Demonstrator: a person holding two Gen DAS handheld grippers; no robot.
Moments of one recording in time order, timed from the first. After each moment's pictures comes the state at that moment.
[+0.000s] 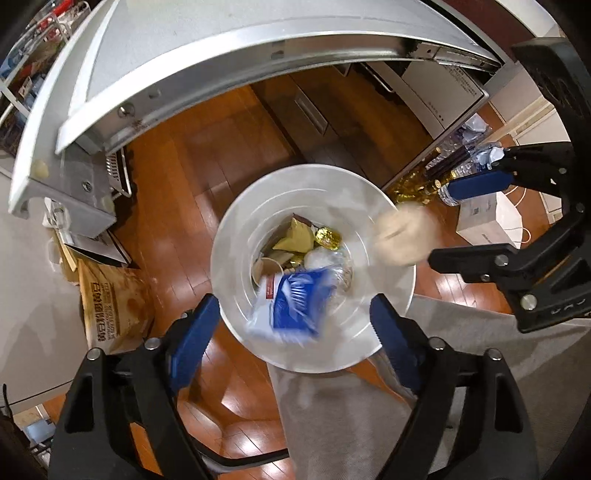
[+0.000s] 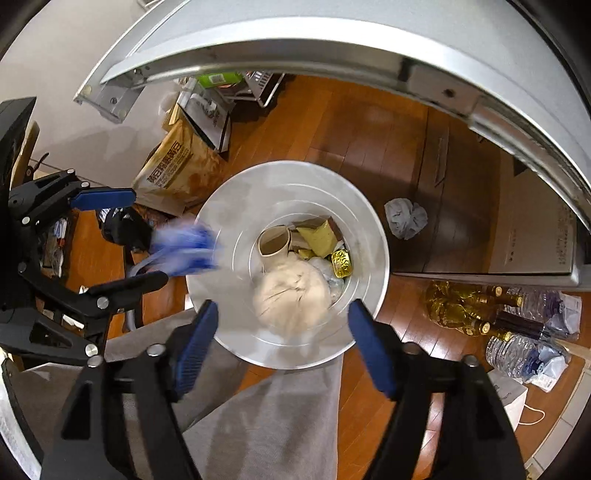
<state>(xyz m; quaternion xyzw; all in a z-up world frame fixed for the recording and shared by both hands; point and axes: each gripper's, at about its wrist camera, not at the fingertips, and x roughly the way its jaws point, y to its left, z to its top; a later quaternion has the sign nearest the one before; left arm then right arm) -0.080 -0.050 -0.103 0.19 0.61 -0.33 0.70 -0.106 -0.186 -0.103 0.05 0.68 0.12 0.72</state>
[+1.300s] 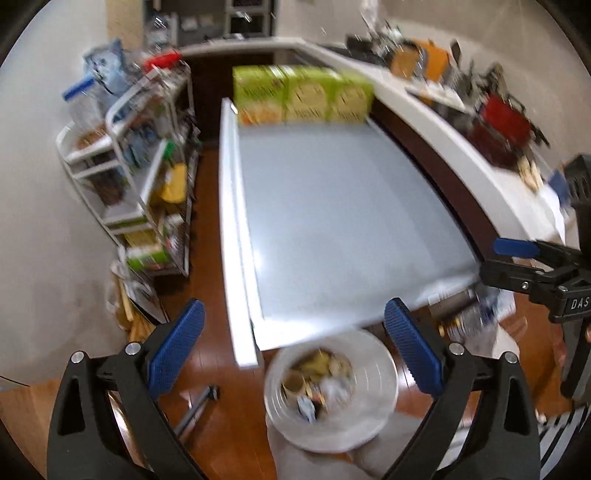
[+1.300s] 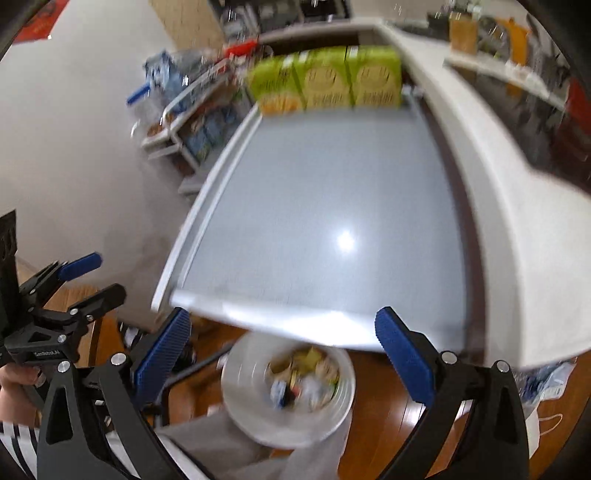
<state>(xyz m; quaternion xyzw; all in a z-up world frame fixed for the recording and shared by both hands) -0.021 -0.013 0.071 0.06 0.45 -0.23 0.86 -0.066 -0.243 0.077 0.13 0.49 0.05 0.86</state>
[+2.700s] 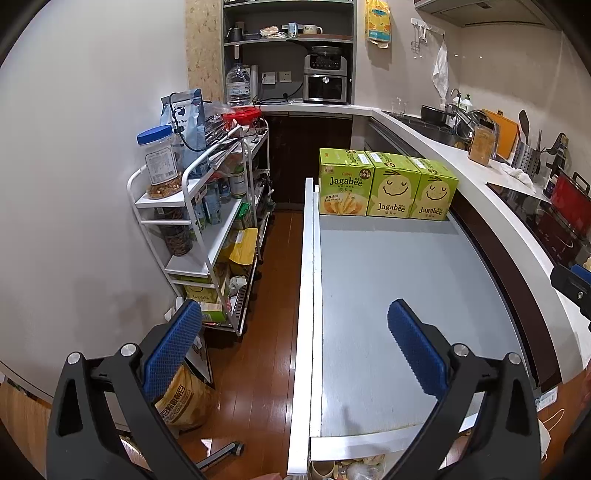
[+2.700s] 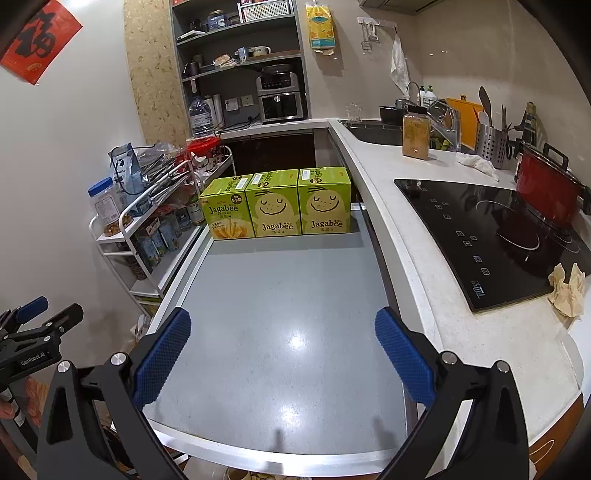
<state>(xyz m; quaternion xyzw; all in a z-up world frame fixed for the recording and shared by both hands) 0.040 -0.006 0.096 0.03 0.35 -0.10 0.93 -0.018 -0.268 0.124 0.09 0.33 -0.06 0.94</state>
